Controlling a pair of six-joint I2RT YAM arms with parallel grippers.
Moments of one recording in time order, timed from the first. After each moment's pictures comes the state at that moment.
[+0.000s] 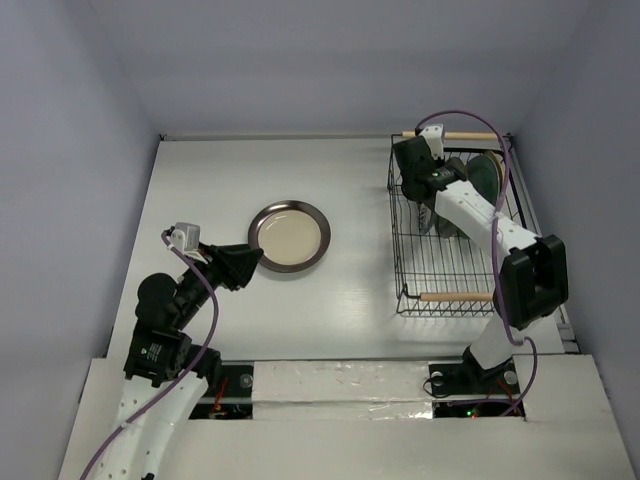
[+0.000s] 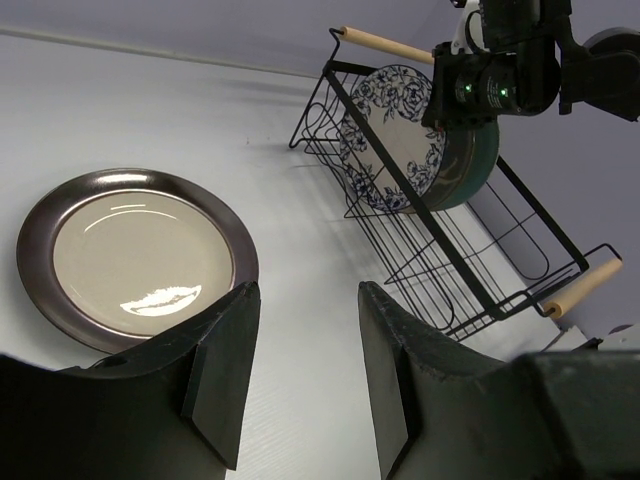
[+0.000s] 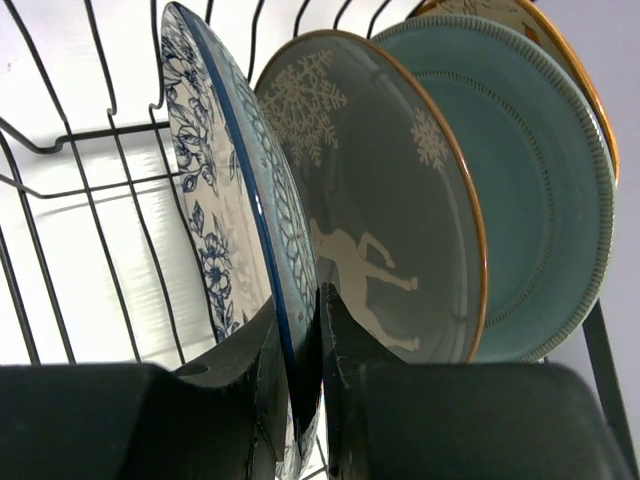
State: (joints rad) left arm -0.27 0.30 0.55 -0.24 0.32 -0.51; right arm 0.42 1.69 1.45 -0.59 0.85 0.20
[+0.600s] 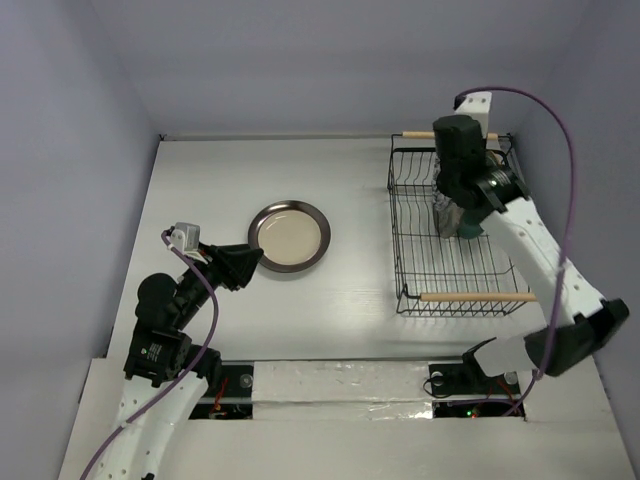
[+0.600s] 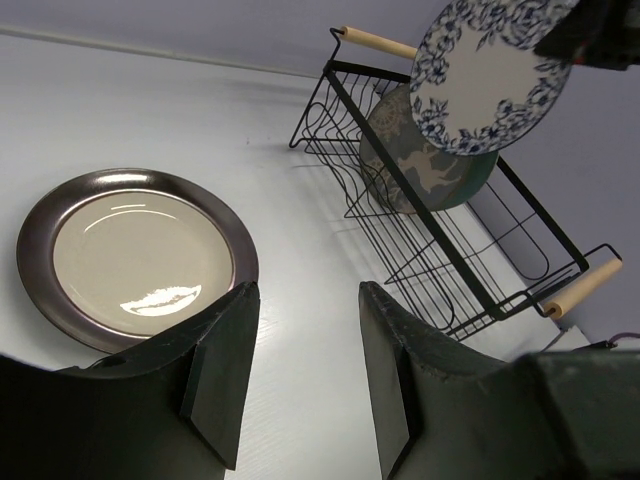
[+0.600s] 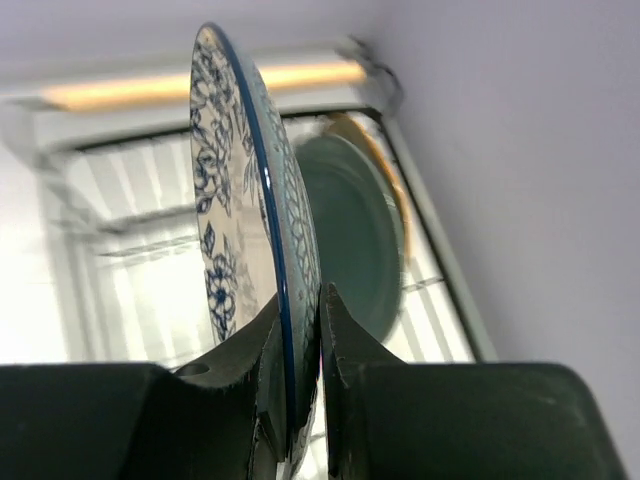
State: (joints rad) left arm -0.27 0.30 0.55 -0.24 0.32 -0.51; right arm 0.46 1.44 1.61 -0.72 0.91 0.13
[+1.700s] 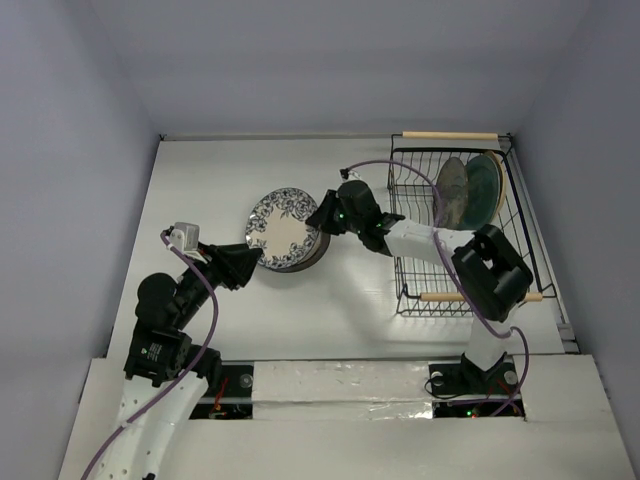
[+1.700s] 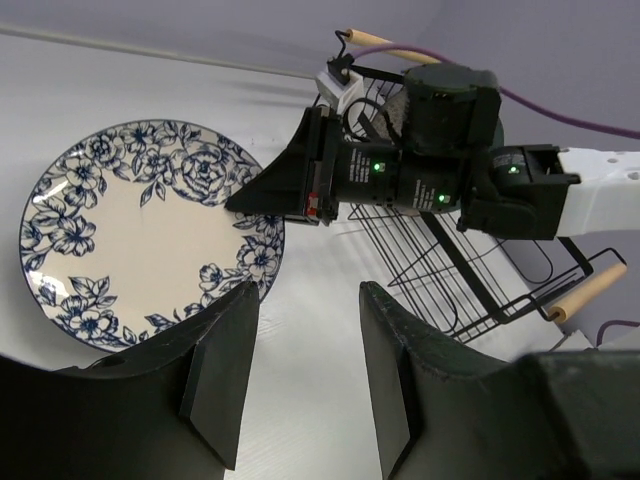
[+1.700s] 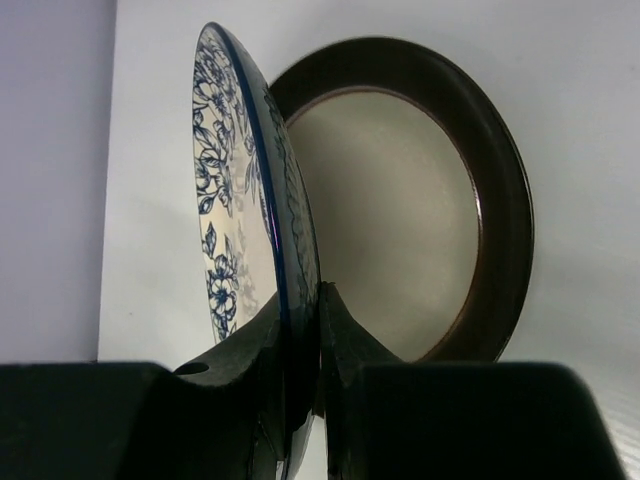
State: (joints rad) left arm -0.26 0.30 0.55 -0.24 0.32 -0.51; right arm 0.72 1.83 1.20 0.18 -0.06 0.84
